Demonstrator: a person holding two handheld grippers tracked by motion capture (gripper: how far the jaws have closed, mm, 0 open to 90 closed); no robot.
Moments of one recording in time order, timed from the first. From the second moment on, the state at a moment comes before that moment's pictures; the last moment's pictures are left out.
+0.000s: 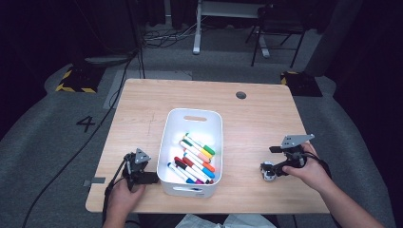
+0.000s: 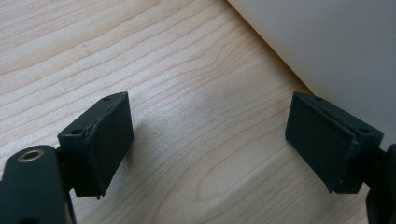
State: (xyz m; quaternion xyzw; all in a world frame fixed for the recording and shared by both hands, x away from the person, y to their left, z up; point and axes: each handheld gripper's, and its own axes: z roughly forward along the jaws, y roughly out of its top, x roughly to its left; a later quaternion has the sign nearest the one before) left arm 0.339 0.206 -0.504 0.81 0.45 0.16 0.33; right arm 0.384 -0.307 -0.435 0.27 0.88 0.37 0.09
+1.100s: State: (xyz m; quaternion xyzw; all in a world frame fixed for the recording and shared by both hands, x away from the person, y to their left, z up) left arm 0.339 0.206 -0.504 0.81 0.46 0.17 0.33; right arm 0.365 -0.318 -0.495 0.26 0.90 0.35 0.10
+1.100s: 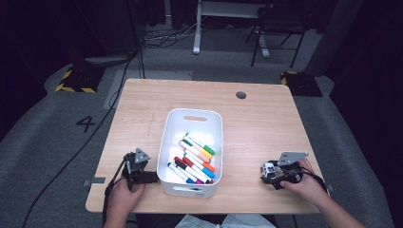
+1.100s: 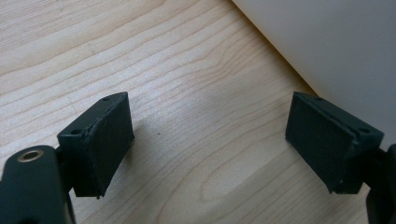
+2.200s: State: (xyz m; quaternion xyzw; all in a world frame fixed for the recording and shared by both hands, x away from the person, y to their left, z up) left arm 0.339 0.206 -0.504 0.81 0.46 0.16 0.33; right arm 0.366 -0.314 -0.492 0.28 0.89 0.34 0.11
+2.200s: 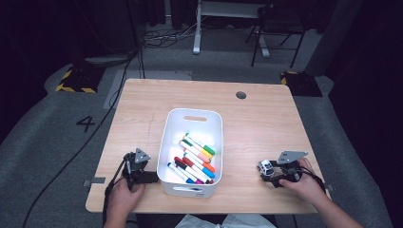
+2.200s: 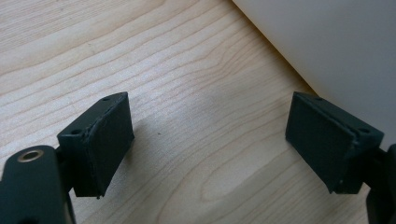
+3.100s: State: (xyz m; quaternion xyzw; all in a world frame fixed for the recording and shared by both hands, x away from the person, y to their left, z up) left arm 0.339 0.206 -0.504 0.81 0.46 0.17 0.33; right arm 0.361 -0.299 -0.456 0.28 0.89 0.34 0.12
